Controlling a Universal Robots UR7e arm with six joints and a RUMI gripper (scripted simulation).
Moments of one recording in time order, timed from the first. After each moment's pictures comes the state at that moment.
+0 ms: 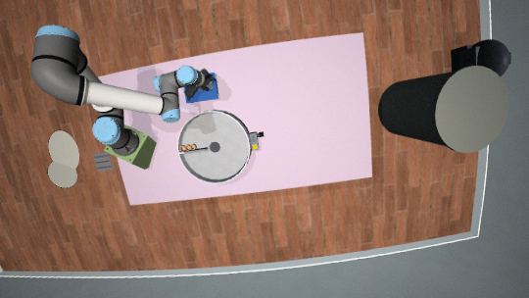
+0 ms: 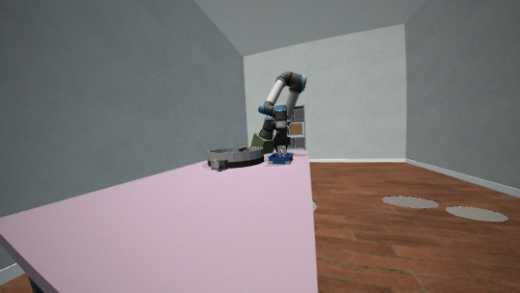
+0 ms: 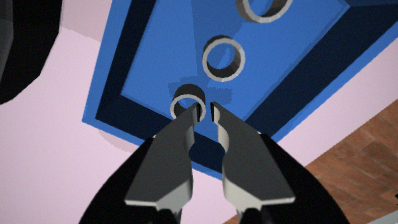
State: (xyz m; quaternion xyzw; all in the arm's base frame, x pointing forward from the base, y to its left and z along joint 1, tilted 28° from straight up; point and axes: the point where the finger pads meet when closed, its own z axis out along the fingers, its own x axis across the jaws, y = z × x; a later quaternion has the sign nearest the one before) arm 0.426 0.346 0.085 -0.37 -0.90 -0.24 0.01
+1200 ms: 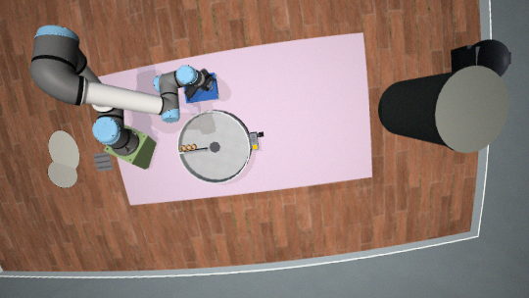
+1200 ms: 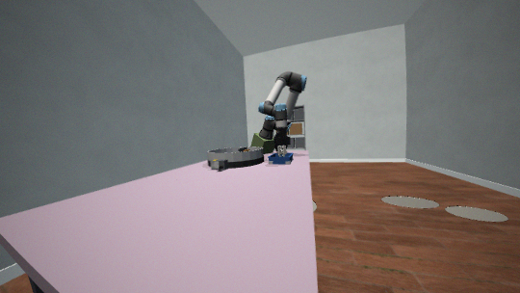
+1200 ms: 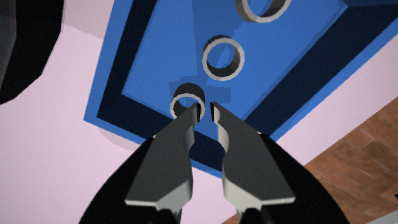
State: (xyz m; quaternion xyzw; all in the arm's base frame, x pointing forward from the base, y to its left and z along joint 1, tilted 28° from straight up) arm 0.426 0.345 0.087 -0.37 -0.90 -0.24 0.01
